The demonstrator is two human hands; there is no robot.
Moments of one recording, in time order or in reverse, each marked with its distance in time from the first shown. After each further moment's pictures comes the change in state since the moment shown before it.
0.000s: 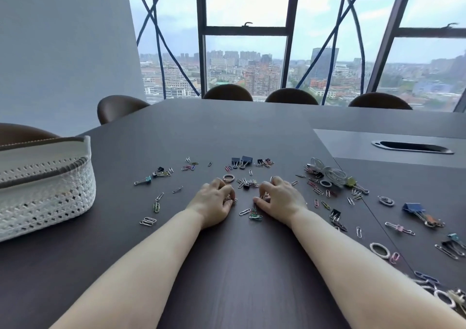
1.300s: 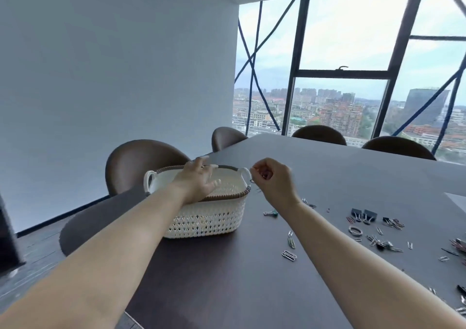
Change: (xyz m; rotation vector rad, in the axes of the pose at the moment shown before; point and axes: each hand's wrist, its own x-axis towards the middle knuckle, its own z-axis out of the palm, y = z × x) left_hand -0.159 -0.216 -0.217 0.150 0.186 -0.408; right_hand 0.039 -0.329 -0.036 0.900 0.312 -0.402
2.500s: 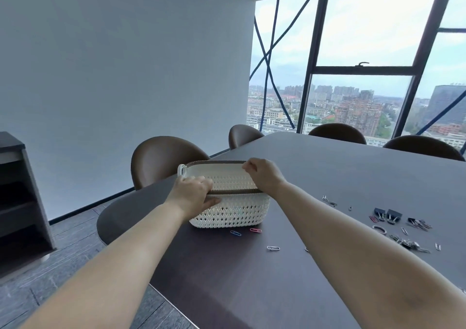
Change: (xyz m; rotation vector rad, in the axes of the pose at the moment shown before) left_hand -0.051 -0.047 0.012 0.350 0.173 0.048; right_hand 0.026 -0.012 0.063 -0.320 -0.377 0.047
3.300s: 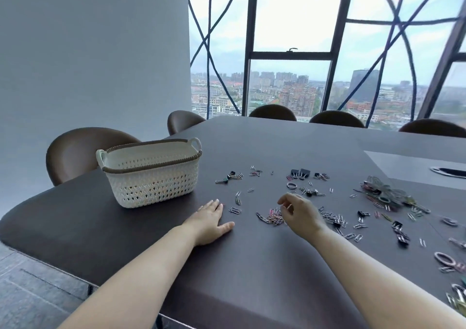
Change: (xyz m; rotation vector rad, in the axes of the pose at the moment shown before) left_hand -0.022 0.192 0.055 -0.331 -0.490 0.228; right_hand -0.213 0.172 -0.082 -0.188 0.175 0.273
